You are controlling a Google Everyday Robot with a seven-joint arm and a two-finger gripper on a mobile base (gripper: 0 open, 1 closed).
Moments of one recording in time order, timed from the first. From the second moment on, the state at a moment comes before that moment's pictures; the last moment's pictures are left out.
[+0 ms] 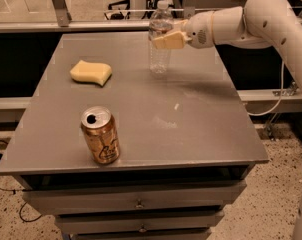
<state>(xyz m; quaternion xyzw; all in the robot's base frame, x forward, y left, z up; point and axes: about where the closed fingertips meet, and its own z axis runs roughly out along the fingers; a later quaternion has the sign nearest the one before) 0.718 -0.058 0.941 -0.44 0.68 0.31 0.50</state>
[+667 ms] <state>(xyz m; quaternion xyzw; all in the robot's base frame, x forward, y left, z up) 0.714 -0.052 0.944 -0.44 0.68 0.32 0.50</state>
